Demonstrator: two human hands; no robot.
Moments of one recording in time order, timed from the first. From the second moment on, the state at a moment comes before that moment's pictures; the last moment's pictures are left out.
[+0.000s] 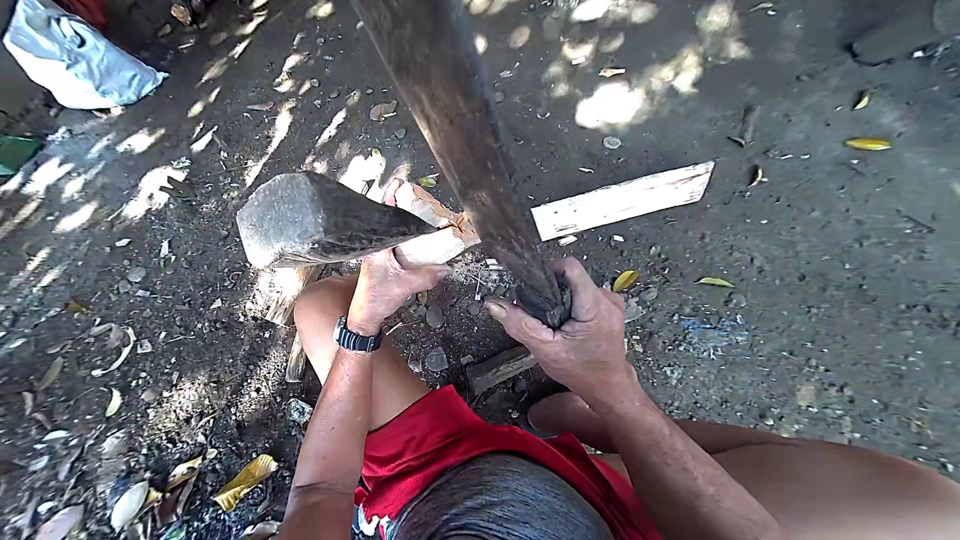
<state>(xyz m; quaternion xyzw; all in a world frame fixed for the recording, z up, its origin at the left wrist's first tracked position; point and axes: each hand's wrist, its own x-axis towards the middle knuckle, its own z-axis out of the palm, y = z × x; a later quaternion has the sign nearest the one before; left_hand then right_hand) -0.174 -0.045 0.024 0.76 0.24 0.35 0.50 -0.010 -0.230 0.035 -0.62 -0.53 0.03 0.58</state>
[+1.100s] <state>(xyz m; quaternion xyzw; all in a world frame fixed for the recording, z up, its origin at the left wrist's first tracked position) -0.166 -0.048 0.022 0.79 0.29 0.28 0.46 0.020 -0.215 -0.014 -0.76 -0.47 0.17 0.41</state>
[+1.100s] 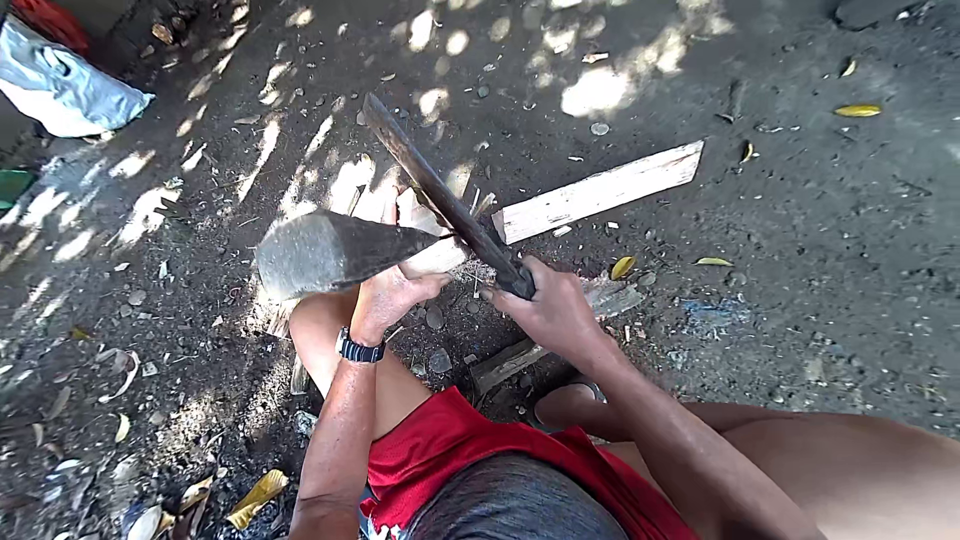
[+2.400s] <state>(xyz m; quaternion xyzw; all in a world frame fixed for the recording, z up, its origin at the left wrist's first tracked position) -0.165 -0.052 0.017 0.81 0.26 0.30 0.43 0.048 -0.177 -0.077 -0.80 -0.43 0.21 0.36</state>
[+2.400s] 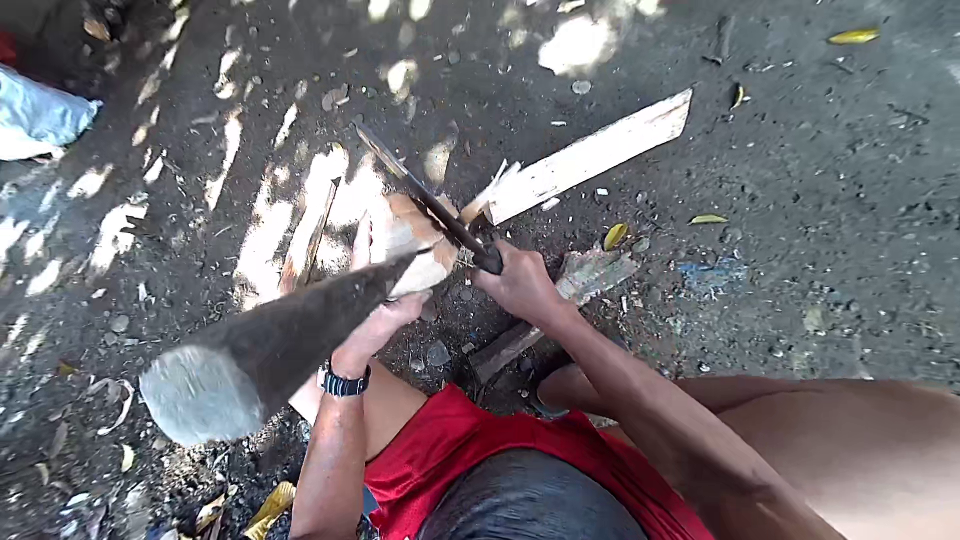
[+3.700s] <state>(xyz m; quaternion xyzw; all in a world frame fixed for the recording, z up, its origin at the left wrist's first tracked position) -0.168 -0.038 0.015 0.76 0.20 0.29 0.55 0.081 -0.155 -0.142 -0.81 -0.42 0.23 0.33</state>
